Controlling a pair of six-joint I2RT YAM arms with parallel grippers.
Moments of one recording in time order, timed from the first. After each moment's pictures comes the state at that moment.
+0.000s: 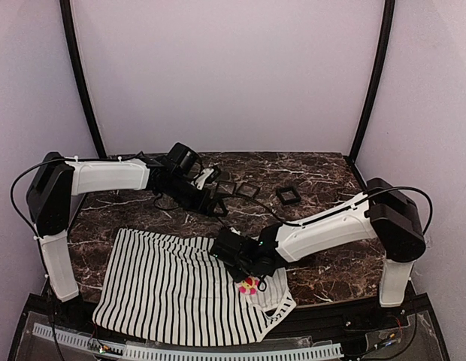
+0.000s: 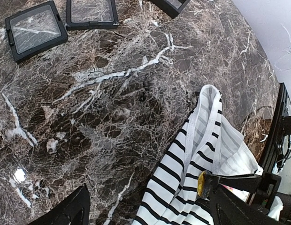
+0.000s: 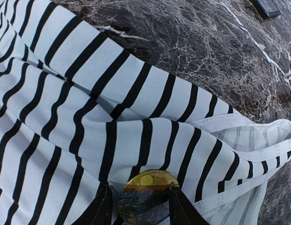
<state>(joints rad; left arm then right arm) -0.68 1.91 1.41 -0.43 0.41 -0.20 1.25 1.93 1.19 -0.42 0.50 0.54</state>
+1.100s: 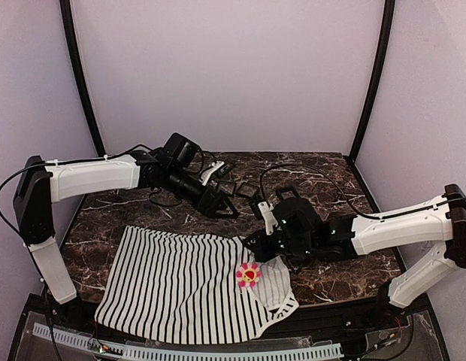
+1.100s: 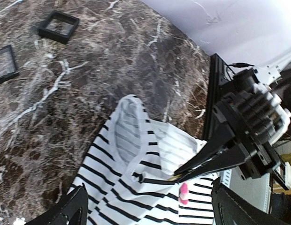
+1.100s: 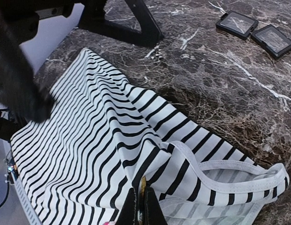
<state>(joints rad) -0.74 1.78 1.41 -0.43 0.67 -0.07 1.11 1.43 0.78 0.03 0.14 0.52</state>
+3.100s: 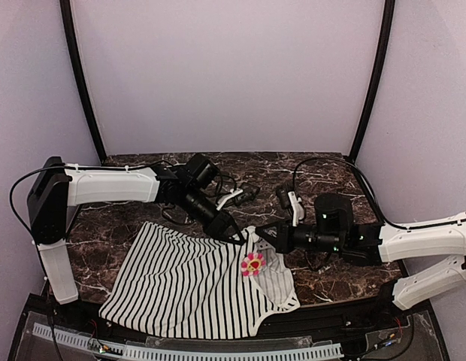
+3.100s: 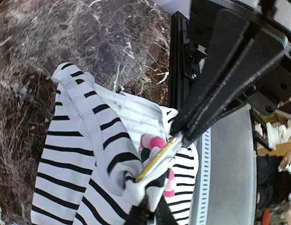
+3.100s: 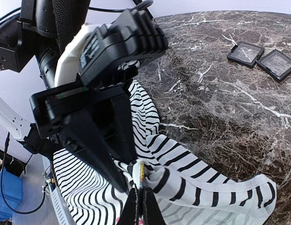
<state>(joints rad) -0.86 1.88 1.41 -0.48 0.82 0.02 0.99 1.18 0.56 0.29 -0.06 0.55</state>
